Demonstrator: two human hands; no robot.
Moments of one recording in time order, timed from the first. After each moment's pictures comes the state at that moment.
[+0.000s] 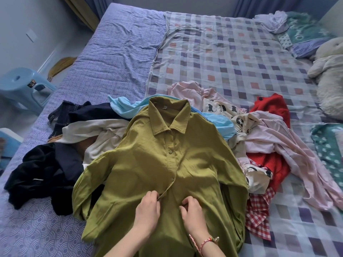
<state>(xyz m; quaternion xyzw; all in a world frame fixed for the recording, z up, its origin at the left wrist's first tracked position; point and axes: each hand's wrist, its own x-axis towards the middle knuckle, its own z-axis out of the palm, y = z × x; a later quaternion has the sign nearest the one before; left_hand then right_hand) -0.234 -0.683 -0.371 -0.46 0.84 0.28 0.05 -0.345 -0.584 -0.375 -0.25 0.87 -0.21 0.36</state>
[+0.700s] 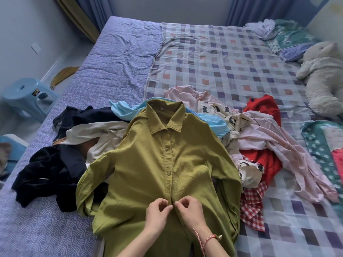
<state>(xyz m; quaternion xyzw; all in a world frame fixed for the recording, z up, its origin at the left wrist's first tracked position) -0.236 -0.639 -0.344 -0.55 0.65 0.53 -0.04 -0.336 -0.569 -0.340 -0.21 0.84 -0.32 0.38</state>
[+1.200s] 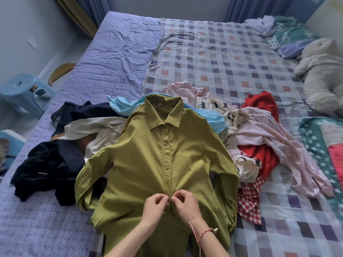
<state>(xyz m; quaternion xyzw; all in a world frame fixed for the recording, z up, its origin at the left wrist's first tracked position) -0.233 -0.634 -0.348 -0.54 0.55 0.63 -0.07 -0.332 -0.565 -0.339 -0.26 0.82 -0.35 0.38</state>
